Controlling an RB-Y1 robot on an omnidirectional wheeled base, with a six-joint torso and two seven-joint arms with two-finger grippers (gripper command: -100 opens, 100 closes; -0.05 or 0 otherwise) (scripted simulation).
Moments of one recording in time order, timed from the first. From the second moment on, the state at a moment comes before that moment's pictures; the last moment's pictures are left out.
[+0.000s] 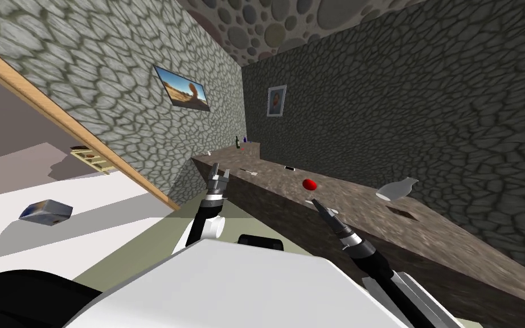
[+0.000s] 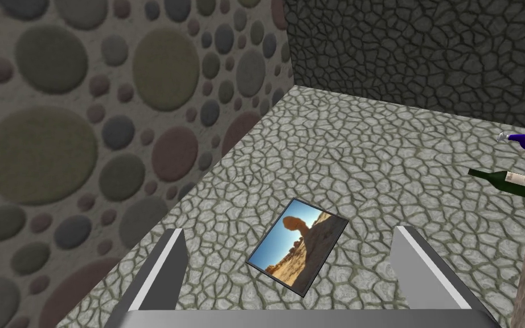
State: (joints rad) left arm 0.47 -0.03 -0.06 -2.24 -0.09 -0.41 0.17; right arm 0.71 -0.66 -0.11 -2.03 0.27 -0.58 -0.03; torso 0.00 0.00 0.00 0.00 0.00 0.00
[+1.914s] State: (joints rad) left arm 0.47 -0.03 -0.06 -2.24 -0.09 -0.41 0.17; right arm 1.04 -1.26 -0.21 -1.60 0.75 -0.65 0.00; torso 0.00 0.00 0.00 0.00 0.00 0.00
